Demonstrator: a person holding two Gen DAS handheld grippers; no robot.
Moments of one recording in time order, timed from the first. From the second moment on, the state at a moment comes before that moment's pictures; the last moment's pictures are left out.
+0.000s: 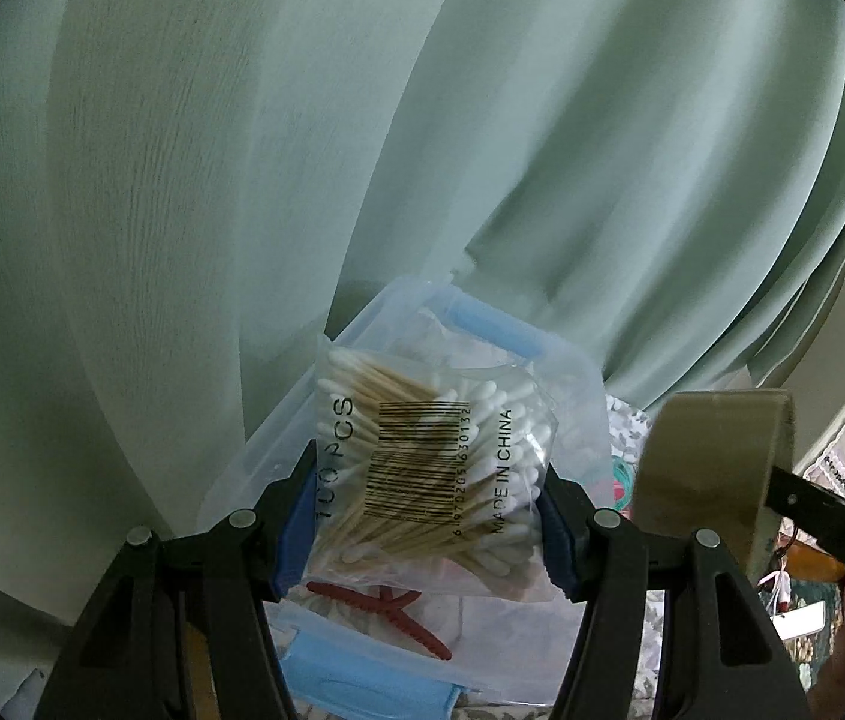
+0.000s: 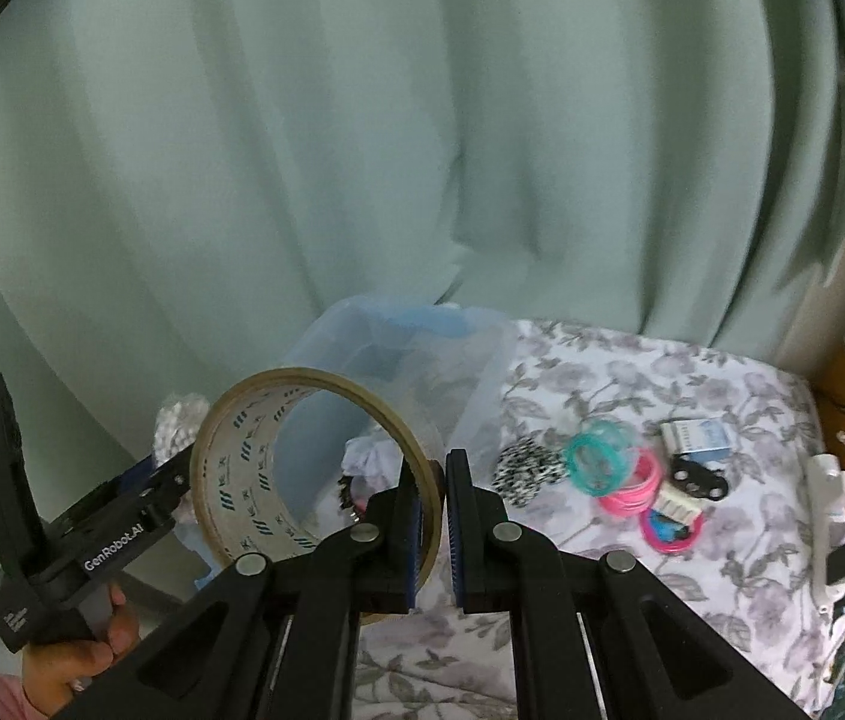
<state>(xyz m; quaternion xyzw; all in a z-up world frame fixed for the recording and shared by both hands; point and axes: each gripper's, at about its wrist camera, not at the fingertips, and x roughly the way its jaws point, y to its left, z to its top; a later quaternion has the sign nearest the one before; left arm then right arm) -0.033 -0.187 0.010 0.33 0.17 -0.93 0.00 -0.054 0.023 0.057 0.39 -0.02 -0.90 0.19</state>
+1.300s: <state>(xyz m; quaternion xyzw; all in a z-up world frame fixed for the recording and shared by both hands) -0.050 -0.211 -0.001 0.36 0.17 -0.92 0.00 -0.104 -0.025 0.011 0.44 0.00 -0.87 0.22</state>
